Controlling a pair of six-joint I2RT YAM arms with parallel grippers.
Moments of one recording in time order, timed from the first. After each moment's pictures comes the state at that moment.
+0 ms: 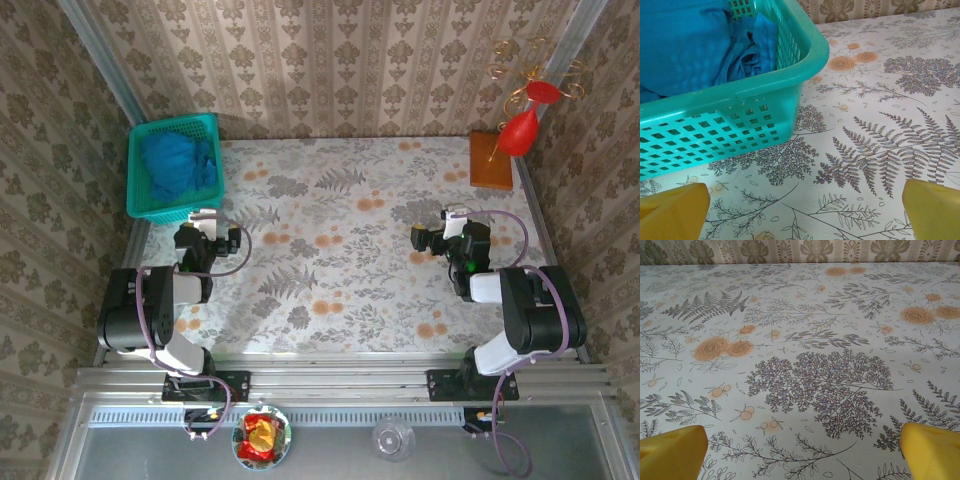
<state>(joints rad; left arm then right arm) -0.01 1.56 0.39 0.84 0.06 0.12 -0.03 1.53 0.39 0.78 -0.21 0.00</state>
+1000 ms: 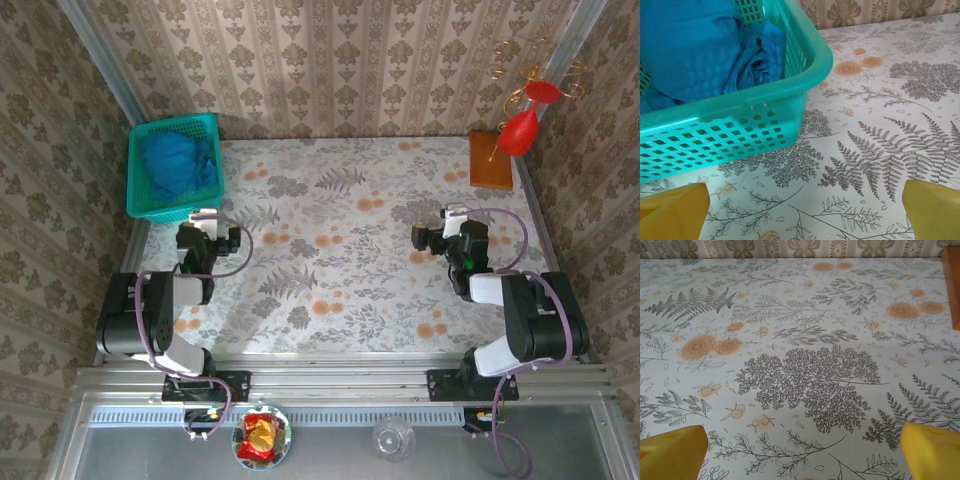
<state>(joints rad) -0.04 1.51 0.38 0.82 -0.01 0.12 -0.01 1.47 0.41 0.67 -0.12 0.00</state>
